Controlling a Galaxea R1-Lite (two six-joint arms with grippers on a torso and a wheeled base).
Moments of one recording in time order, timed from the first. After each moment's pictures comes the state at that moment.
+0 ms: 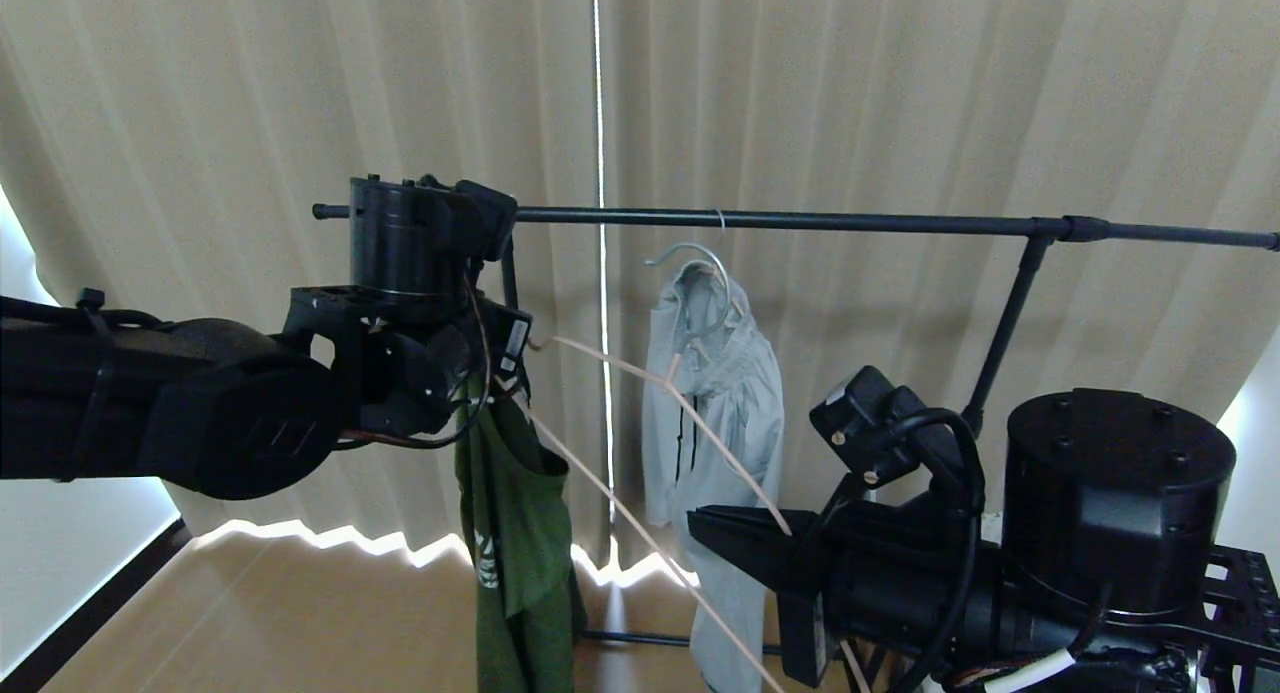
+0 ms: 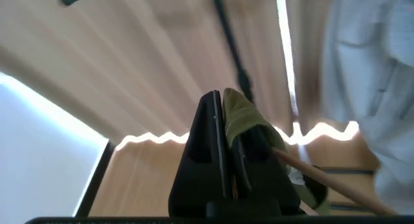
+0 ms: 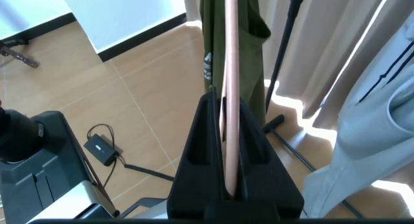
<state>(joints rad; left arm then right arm) -0.54 1.80 -1.14 -0.35 0.61 0.23 0.89 1.62 -0.62 -0.68 0.02 0.21</state>
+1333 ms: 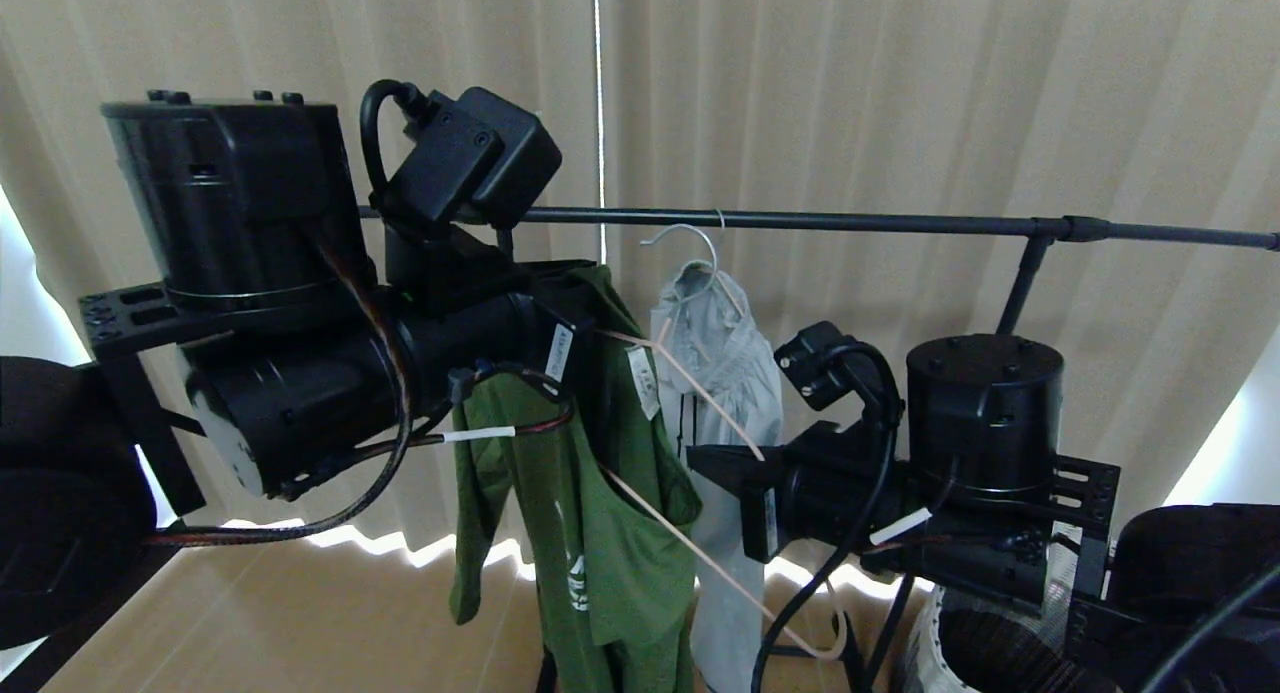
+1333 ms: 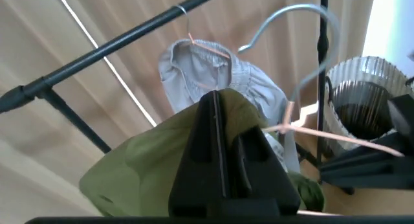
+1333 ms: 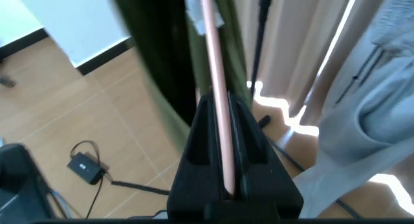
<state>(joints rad) -0.70 1.58 -0.99 -0.49 0.11 0.30 0.74 1.76 -0.75 -0.68 0.05 0.22</state>
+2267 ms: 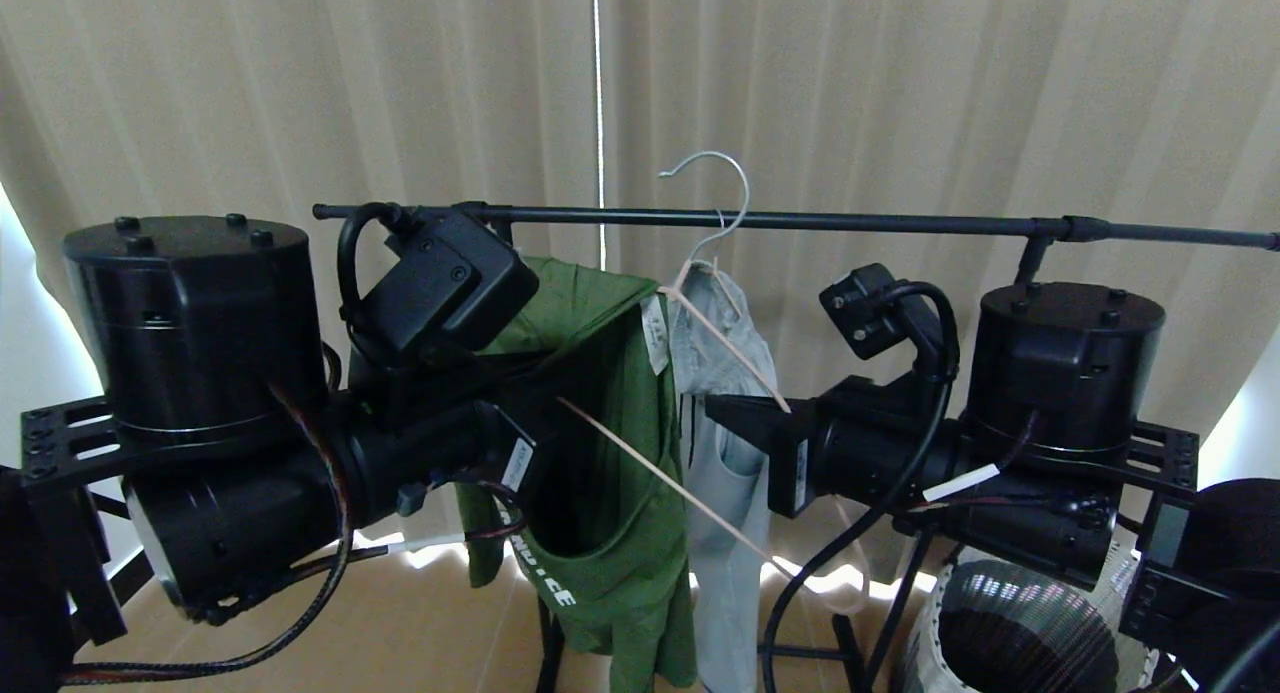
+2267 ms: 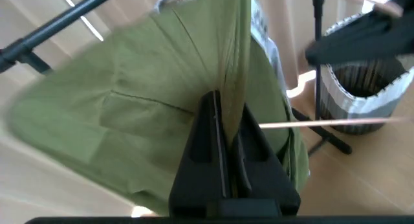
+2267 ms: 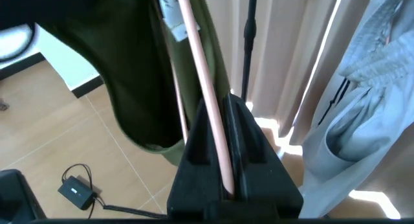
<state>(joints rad) -0.71 1.50 -0.80 -0.50 0.11 0.34 0.72 1.69 -0.78 -0.68 0.05 0.21</state>
